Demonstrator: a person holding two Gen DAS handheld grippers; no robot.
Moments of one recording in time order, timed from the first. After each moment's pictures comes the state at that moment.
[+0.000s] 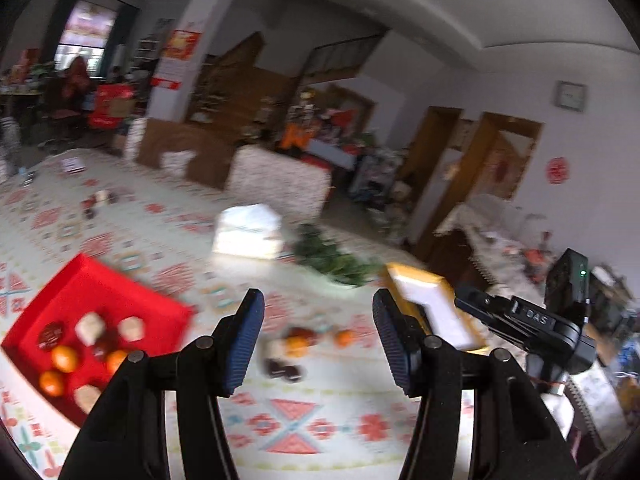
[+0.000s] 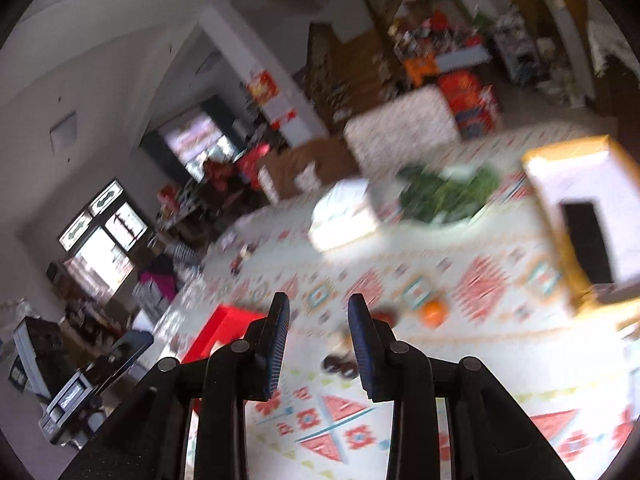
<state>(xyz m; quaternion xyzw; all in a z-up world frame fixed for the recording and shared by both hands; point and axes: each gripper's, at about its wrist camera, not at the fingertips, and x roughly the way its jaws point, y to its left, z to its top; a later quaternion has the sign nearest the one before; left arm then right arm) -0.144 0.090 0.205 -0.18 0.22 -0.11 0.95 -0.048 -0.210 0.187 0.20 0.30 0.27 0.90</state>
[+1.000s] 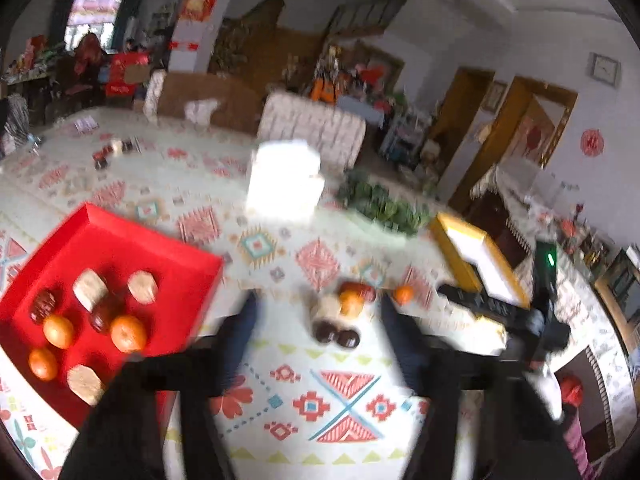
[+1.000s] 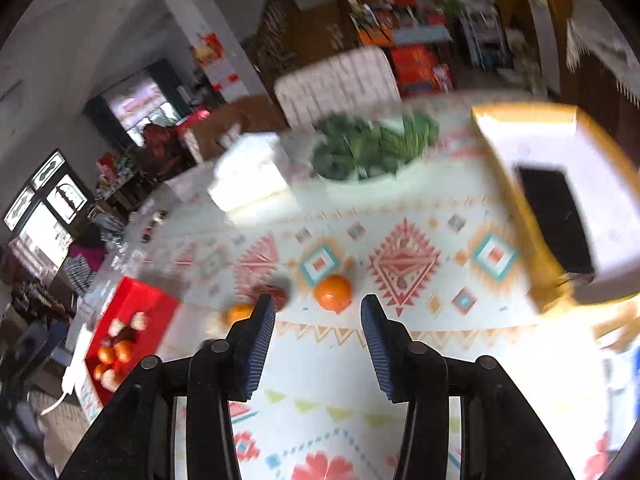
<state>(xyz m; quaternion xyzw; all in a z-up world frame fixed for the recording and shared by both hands) -0.100 0.104 0.114 -0.16 0.33 -0.06 0.93 0.041 -0.197 0.060 0.14 0.42 0.19 0.88</state>
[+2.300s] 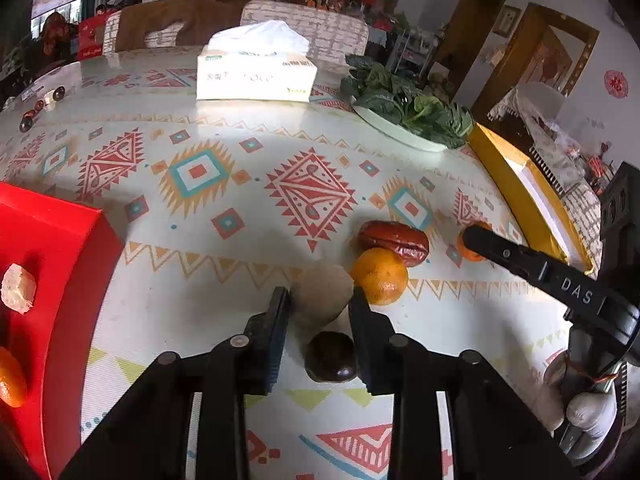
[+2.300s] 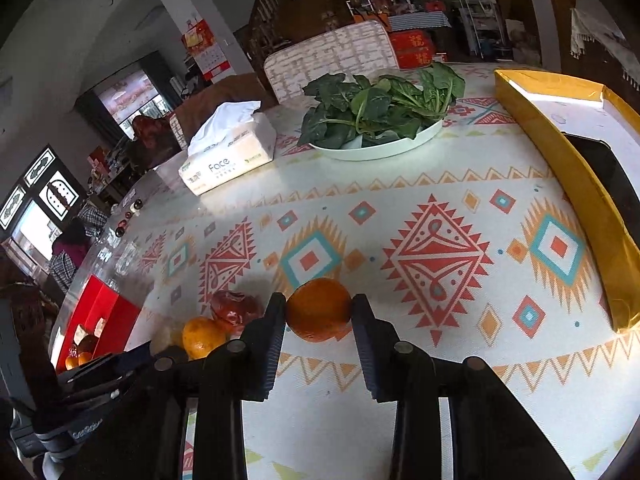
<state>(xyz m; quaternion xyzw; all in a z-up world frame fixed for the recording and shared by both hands) 0.018 0.054 0.014 -0.12 0.44 -0.07 0.89 0.069 -0.167 0.025 0.13 0.42 0.19 0.88</state>
